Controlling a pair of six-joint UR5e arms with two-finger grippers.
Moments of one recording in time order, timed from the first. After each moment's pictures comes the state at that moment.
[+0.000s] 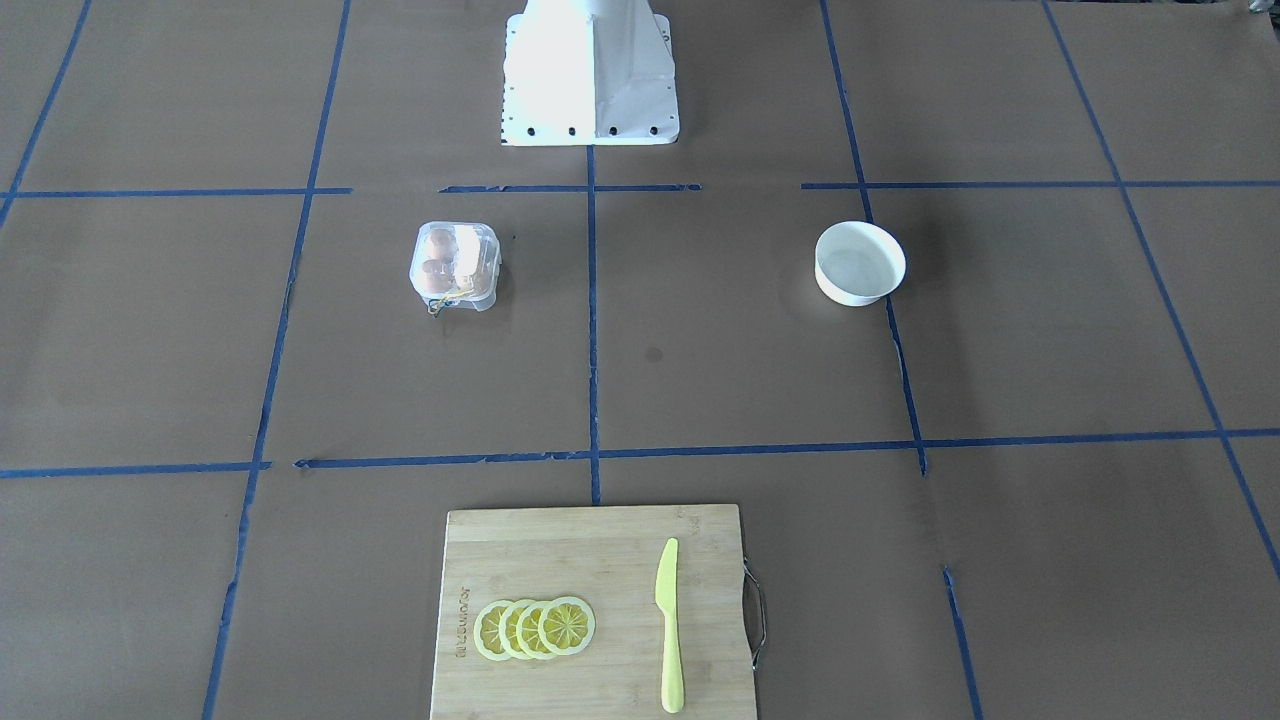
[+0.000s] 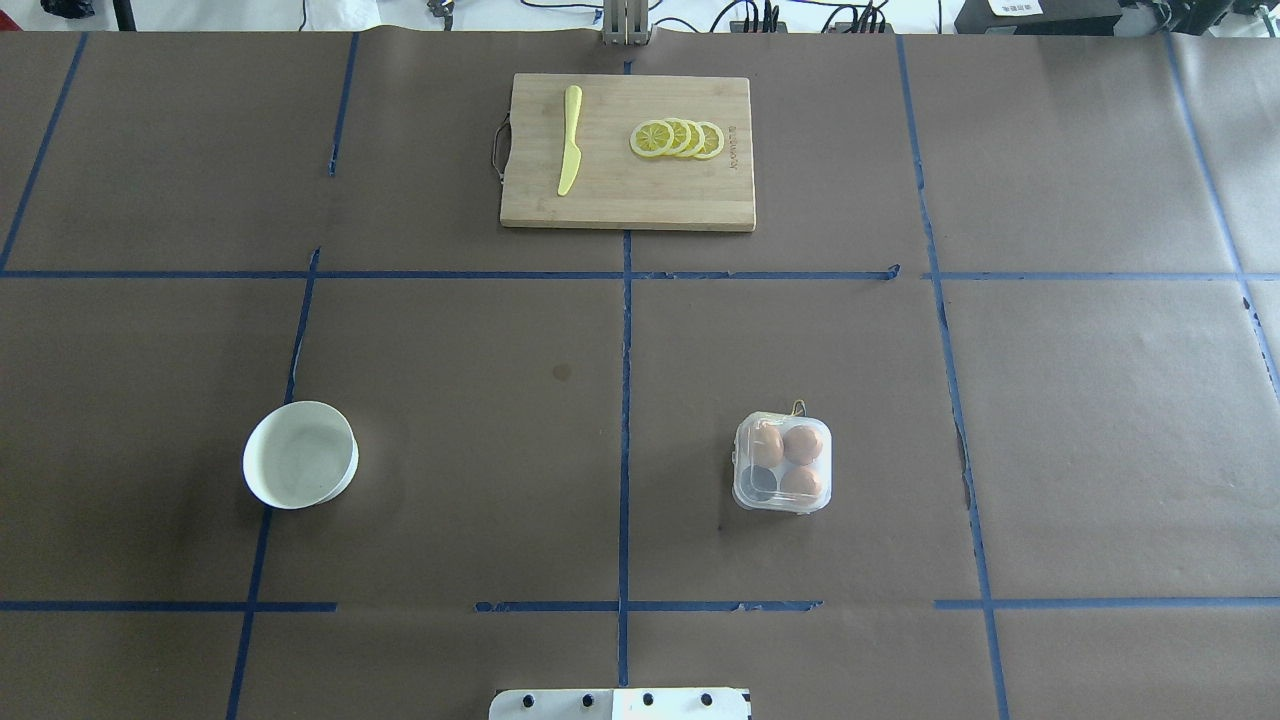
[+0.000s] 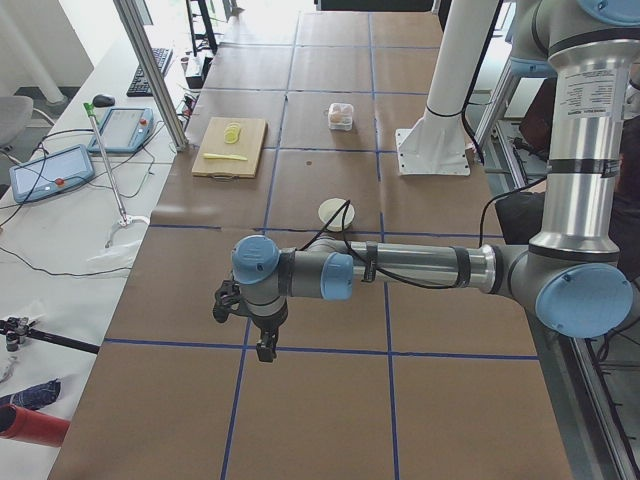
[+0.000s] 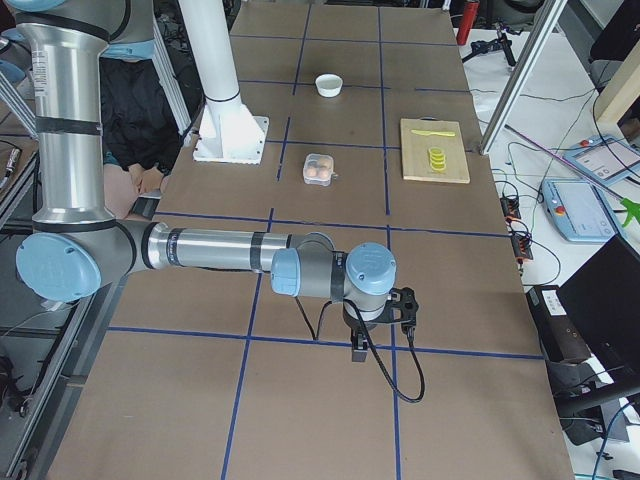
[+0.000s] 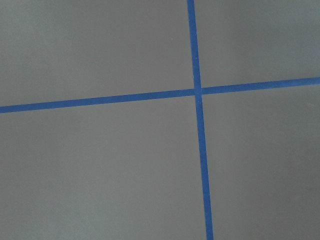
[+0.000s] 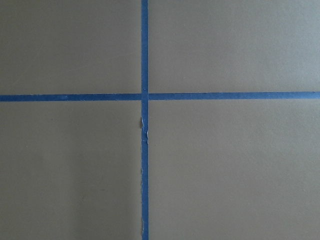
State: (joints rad) left arm -1.55 -1.57 -1.60 -1.58 -2.31 0.05; right arm 1.62 -1.60 1.60 -1.59 2.36 -0.03
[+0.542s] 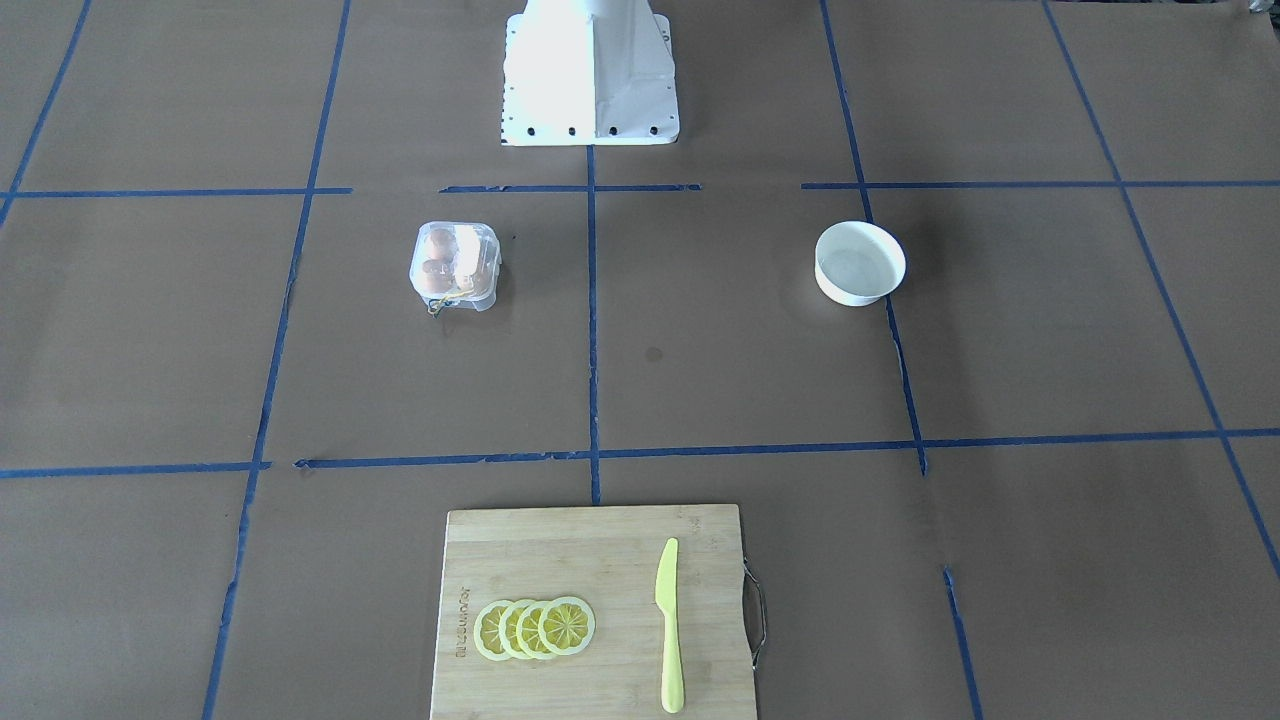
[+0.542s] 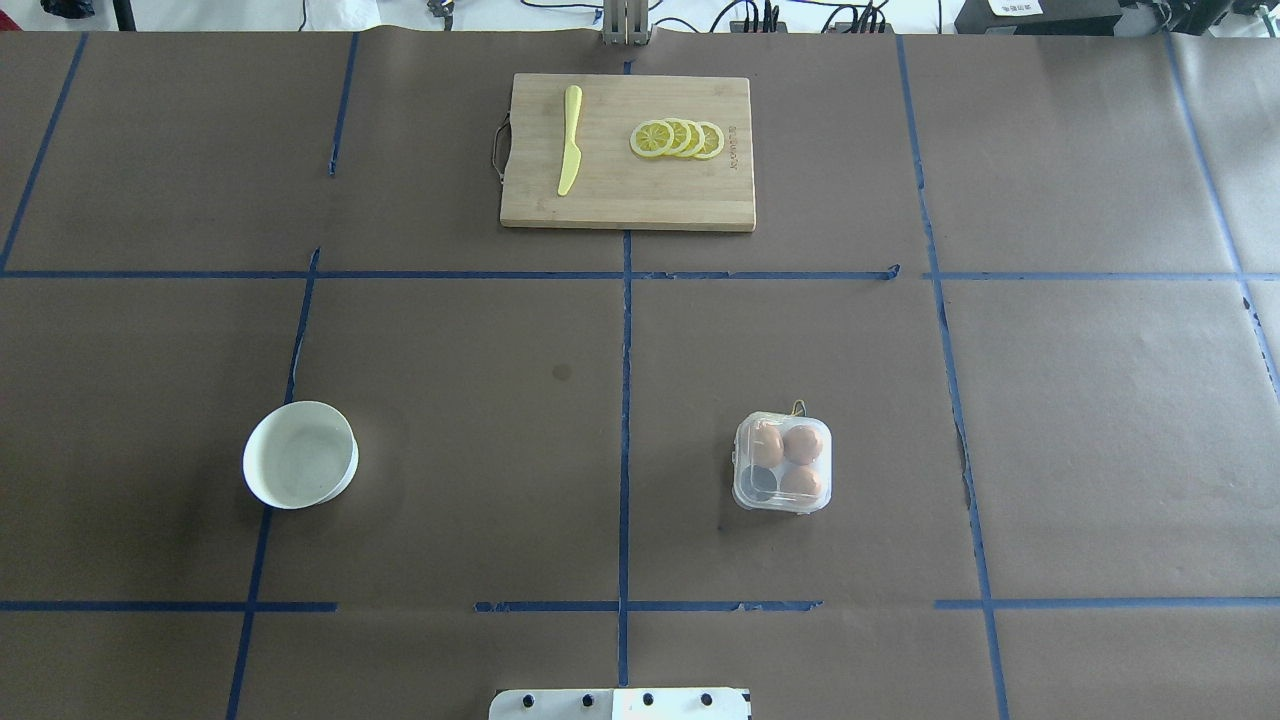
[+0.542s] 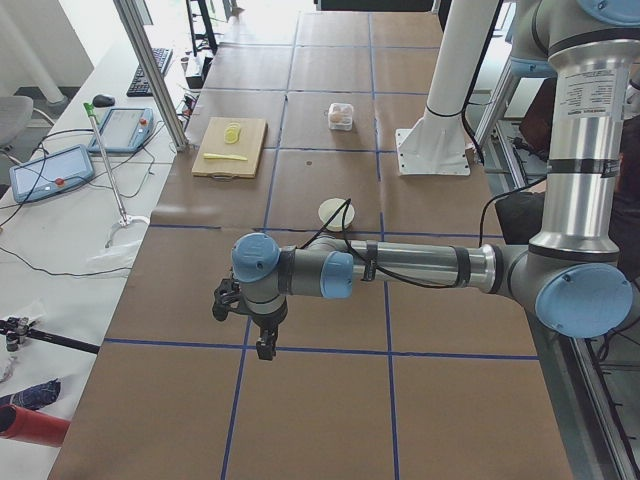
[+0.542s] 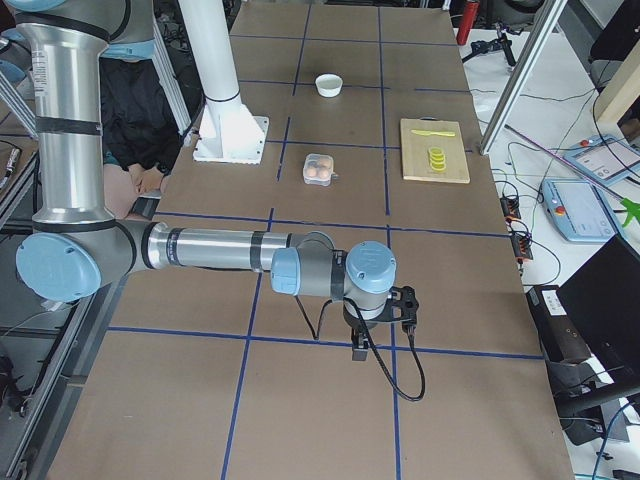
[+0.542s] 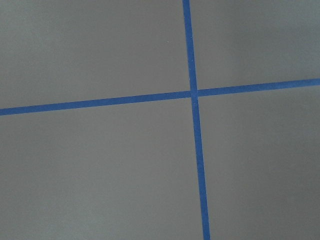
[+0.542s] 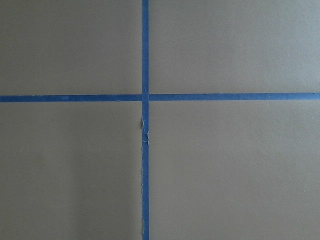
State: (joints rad) left arm -1.55 -1.57 -1.61 -1.58 -2.32 0.02; right arm 1.62 -1.60 1.61 -1.59 2.36 -0.03
